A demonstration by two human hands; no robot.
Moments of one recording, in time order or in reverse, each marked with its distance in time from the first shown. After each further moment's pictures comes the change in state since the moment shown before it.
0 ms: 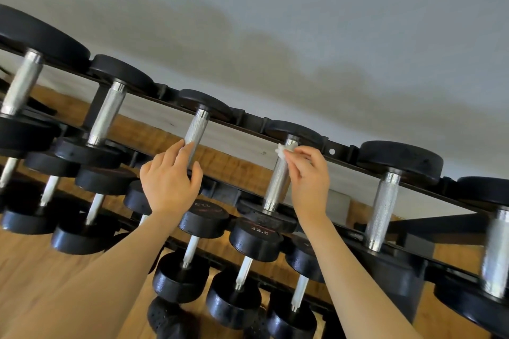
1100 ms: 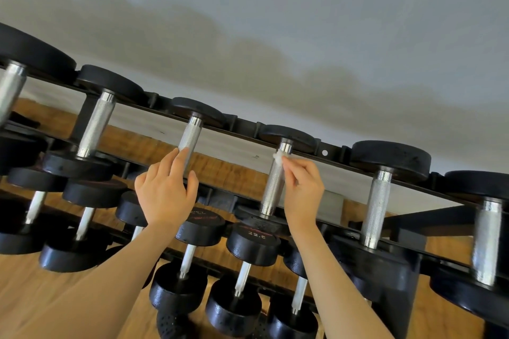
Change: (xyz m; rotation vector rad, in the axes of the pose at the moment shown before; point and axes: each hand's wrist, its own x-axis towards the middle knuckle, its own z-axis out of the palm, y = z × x) left_hand -0.001 -0.001 -0.003 -0.034 -0.025 0.036; right_hand -0.013 -0.007 0.010 0.136 0.188 0.058
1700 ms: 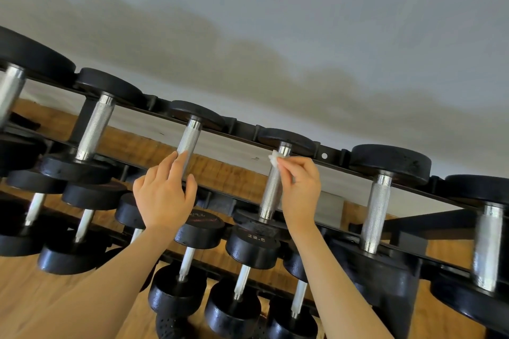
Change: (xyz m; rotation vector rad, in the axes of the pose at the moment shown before) left_hand 0.001 0.001 0.000 0.013 -0.006 -0.005; right_hand 0.008 -0.005 0.004 -0.012 -0.047 0.001
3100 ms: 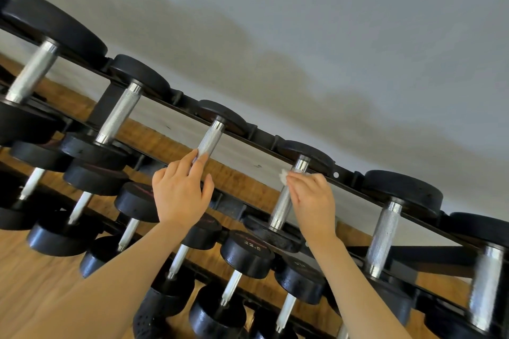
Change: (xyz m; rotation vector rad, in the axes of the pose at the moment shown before) left_hand -0.001 -0.003 0.003 0.003 -0.012 -0.017; right_hand 0.013 -0.002 -0.018 -0.534 -0.297 -0.532
